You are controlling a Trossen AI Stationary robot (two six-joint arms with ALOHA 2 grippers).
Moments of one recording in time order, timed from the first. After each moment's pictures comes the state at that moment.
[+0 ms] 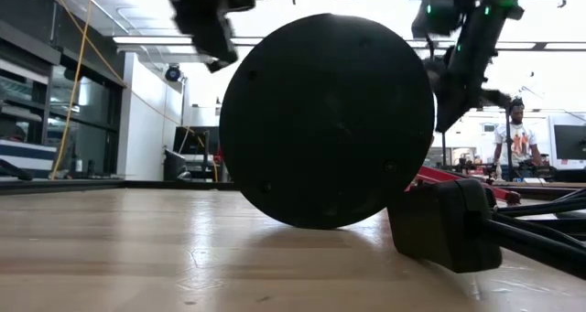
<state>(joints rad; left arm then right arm) 0.08 1.43 1.14 -0.67 0.35 -0.05 -0.49 1.16 0.84 -0.83 0.03 0.74</state>
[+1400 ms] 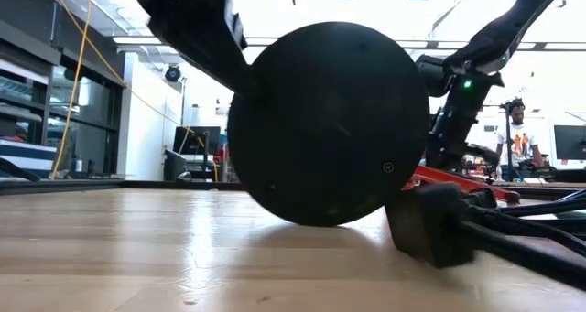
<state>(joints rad) -0.41 1.72 1.14 -0.34 -0.28 -0.29 -0.63 1.41 0.59 -0.24 0.20 0.89</state>
